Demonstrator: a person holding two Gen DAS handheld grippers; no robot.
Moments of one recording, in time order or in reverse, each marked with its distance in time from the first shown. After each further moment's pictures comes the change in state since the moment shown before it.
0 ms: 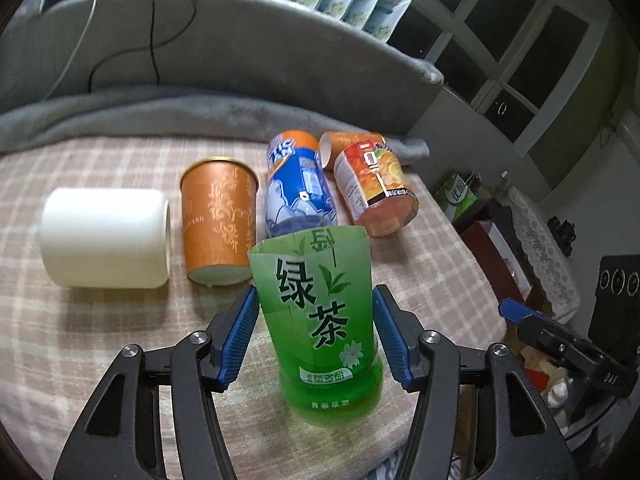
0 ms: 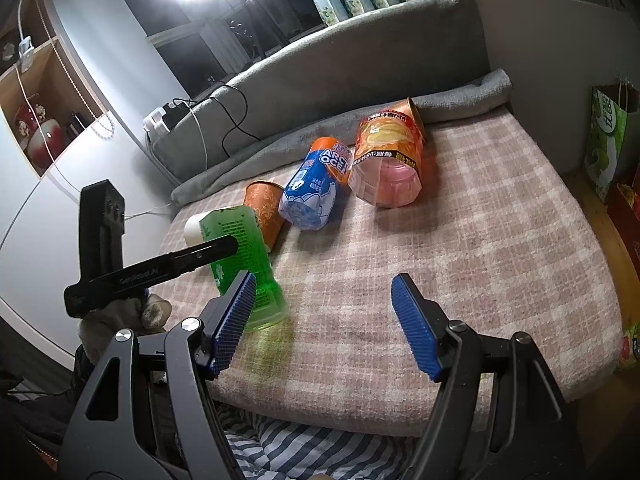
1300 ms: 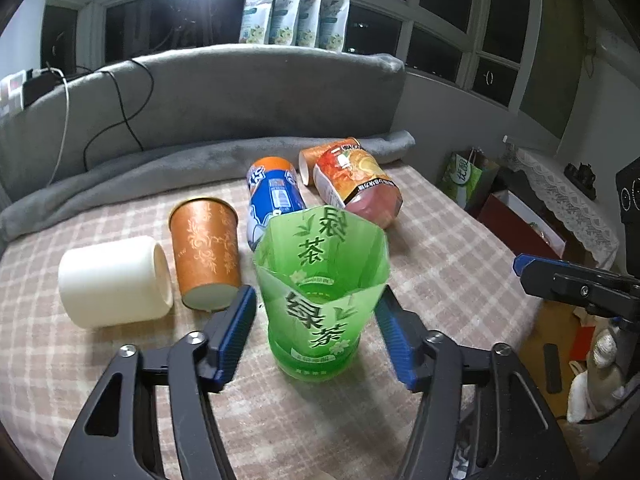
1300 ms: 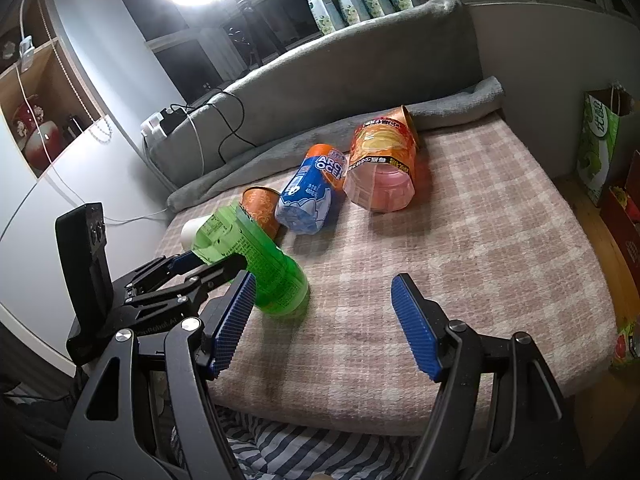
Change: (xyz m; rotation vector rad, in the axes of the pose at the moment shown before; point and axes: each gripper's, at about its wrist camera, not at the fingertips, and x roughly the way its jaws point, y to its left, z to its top) left arm -0.002 -0.044 -0.022 0.236 -0.099 0.123; right arm -0.010 0.001 -0.003 0.003 -0.028 -0.018
